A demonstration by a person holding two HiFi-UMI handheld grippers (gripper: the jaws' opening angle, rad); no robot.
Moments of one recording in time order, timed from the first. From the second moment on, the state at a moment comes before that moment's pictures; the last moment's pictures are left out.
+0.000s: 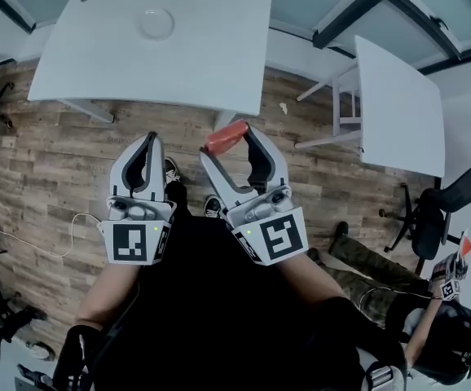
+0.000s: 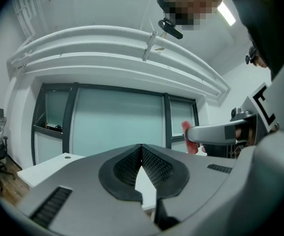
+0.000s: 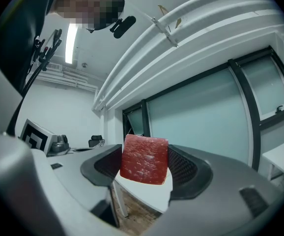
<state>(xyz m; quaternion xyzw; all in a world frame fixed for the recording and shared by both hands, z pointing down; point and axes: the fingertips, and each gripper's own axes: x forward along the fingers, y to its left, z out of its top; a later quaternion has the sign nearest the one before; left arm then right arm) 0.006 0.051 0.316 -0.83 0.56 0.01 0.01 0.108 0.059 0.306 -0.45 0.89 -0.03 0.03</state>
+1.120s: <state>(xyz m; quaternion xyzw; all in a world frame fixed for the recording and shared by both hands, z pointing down) -0.118 -0.145 0.337 -0.84 0.54 -0.01 -0.03 -0.021 -0.144 0.319 -0.46 0.89 -0.03 -0.01</state>
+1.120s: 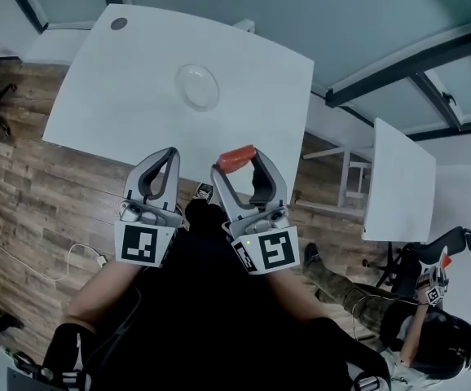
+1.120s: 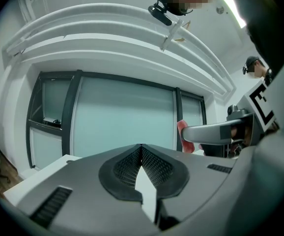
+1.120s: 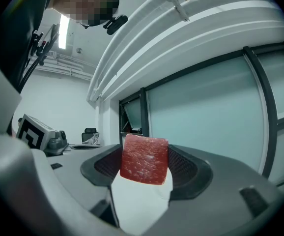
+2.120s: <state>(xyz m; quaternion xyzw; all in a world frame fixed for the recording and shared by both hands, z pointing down) -0.096 -0.287 0.377 -0.83 0.54 -0.09 -0.06 -0.027 -0.292 0.360 -0.40 0.92 -0.07 -0.03</state>
